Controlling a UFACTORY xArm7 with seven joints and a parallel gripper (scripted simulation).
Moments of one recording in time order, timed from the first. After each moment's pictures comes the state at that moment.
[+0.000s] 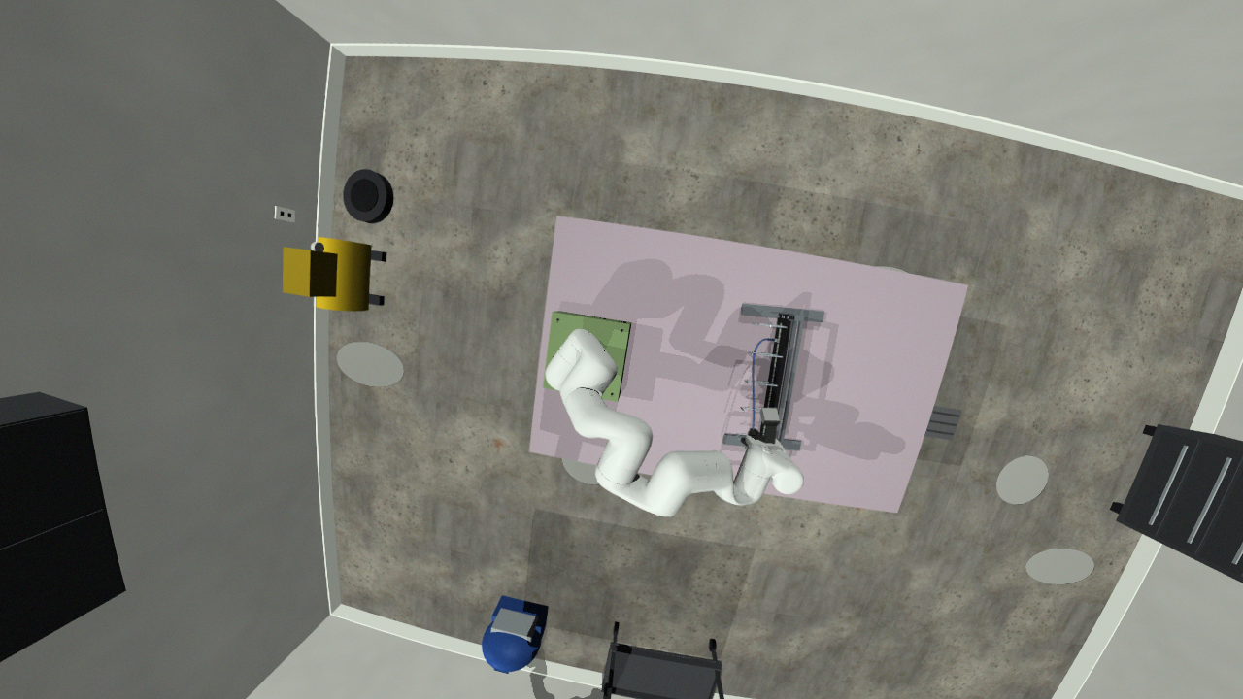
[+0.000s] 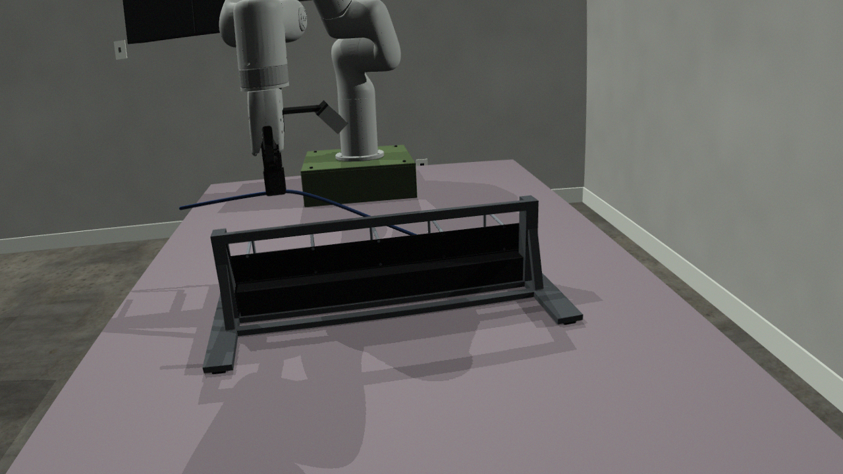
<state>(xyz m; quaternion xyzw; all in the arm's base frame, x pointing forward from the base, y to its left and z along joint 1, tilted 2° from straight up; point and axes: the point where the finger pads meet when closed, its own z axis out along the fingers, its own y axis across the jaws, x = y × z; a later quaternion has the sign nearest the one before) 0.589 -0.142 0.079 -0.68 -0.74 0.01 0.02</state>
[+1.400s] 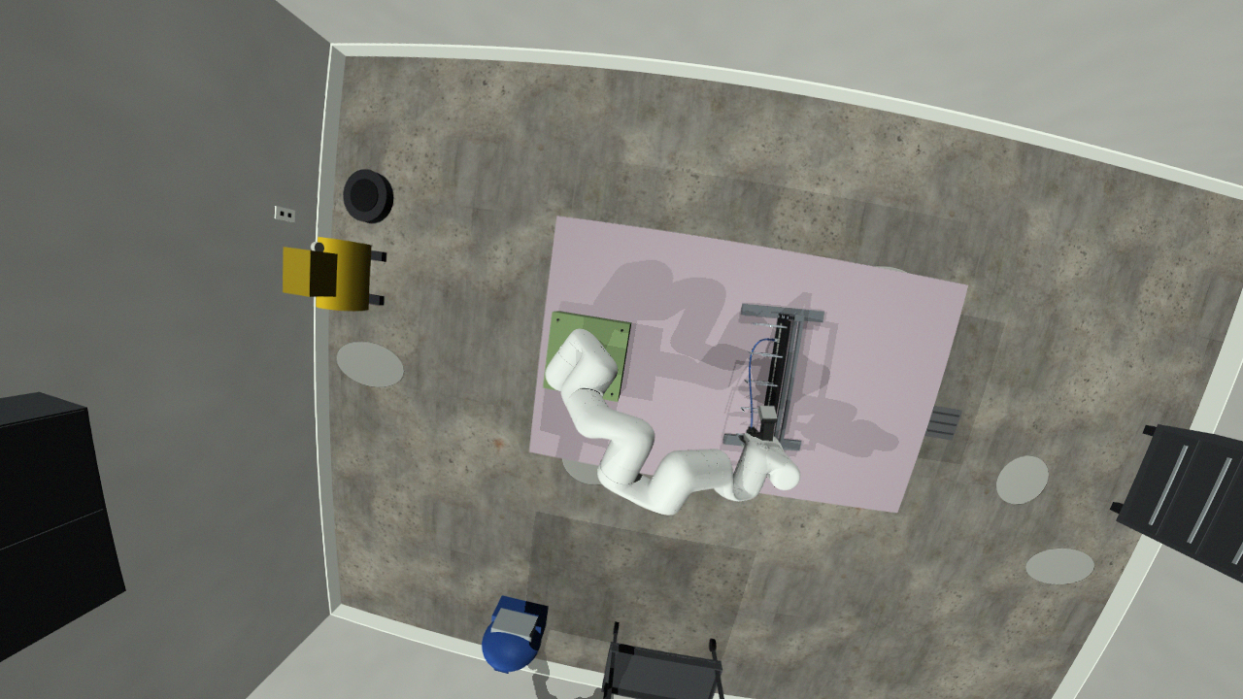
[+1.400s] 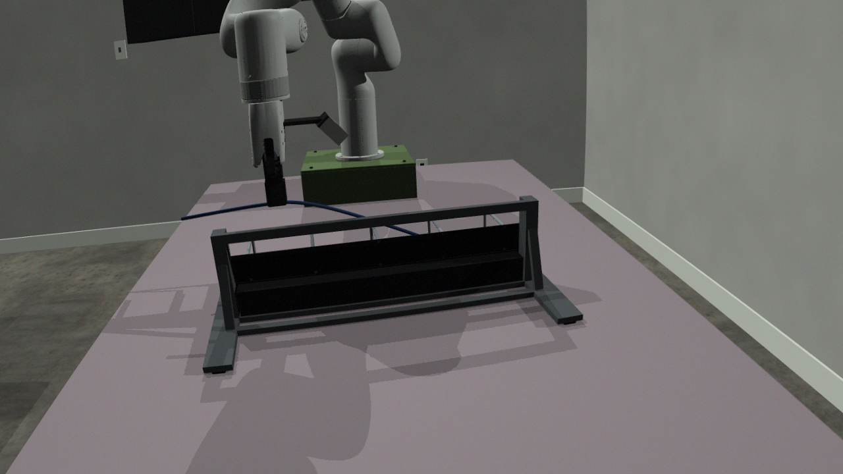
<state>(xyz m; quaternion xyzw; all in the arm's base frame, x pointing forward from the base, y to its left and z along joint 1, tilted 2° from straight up) 0.588 -0.142 0.060 -0.68 -0.74 0.01 0.02</state>
